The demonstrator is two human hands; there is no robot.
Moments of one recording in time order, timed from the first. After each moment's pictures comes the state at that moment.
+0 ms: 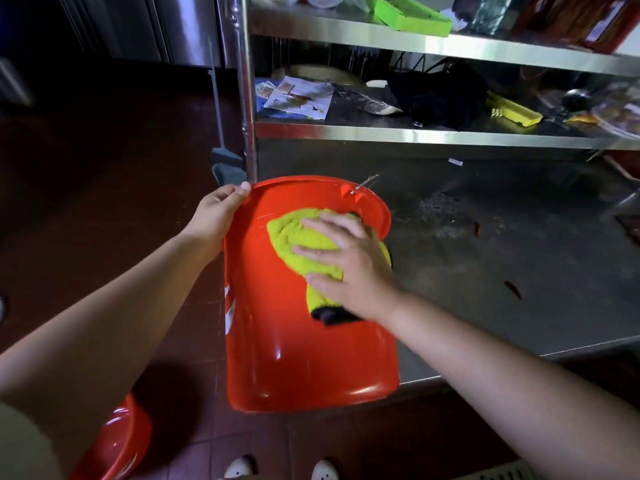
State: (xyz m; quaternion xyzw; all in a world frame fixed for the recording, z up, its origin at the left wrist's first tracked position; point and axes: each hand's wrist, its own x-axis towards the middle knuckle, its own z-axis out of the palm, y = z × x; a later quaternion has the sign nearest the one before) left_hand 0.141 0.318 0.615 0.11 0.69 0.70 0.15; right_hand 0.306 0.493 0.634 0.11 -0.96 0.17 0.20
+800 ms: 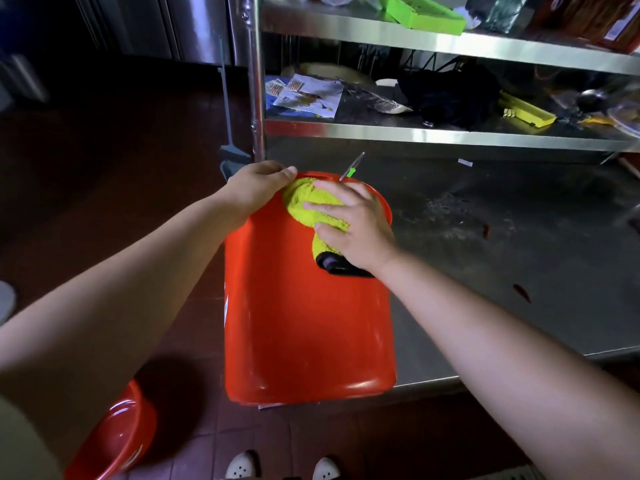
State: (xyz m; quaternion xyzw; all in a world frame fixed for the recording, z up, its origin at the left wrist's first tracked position) left_hand 0.121 0.351 0.641 0.17 0.79 0.56 0.17; right_hand 0.255 0.509 0.642 0.06 -0.95 0.21 0.22
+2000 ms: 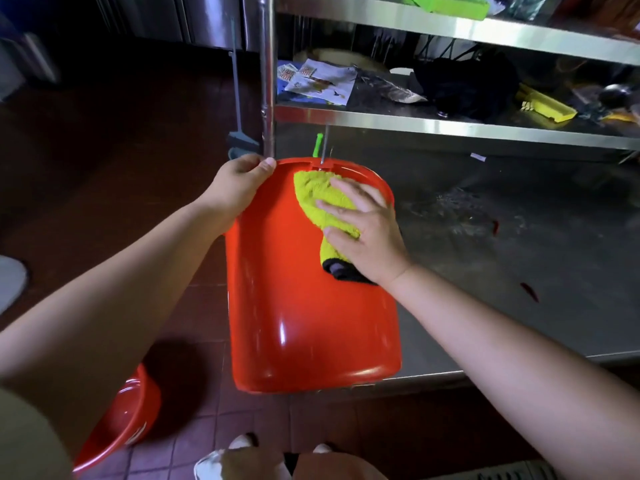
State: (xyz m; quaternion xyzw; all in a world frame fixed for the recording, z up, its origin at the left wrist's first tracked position) left_hand 0.130 0.322 0.626 0.16 0.77 0.62 0.10; right_hand 0.275 0.504 0.628 0.06 -0.94 0.24 0.24
